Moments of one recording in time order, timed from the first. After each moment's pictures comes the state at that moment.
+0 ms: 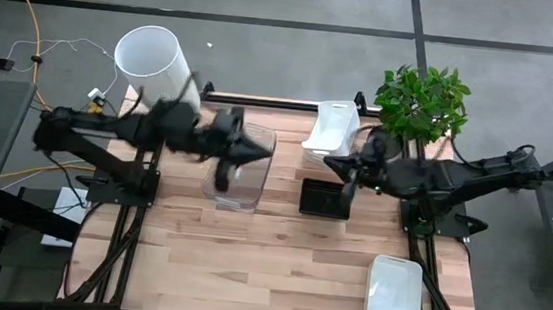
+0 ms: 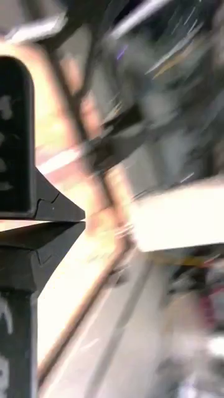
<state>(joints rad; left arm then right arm) 0.08 1.24 1.29 -0.11 -0.01 -0.20 0.26 1.05 1.03 -0.20 0.60 0.33</state>
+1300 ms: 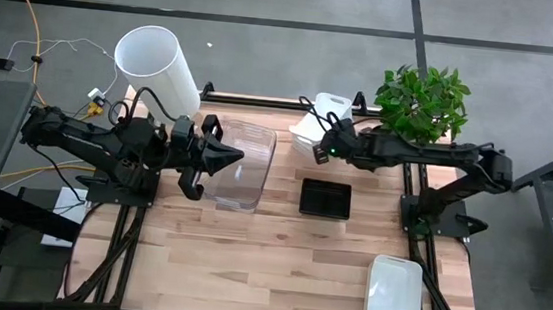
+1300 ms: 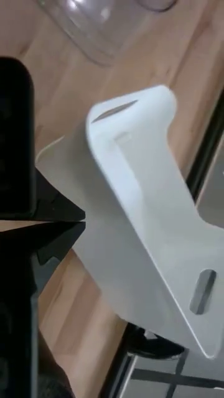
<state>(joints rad) -0.09 1.02 0.93 0.36 -0.21 -0.23 -0.22 1.44 1.03 -0.62 0.60 0.72</state>
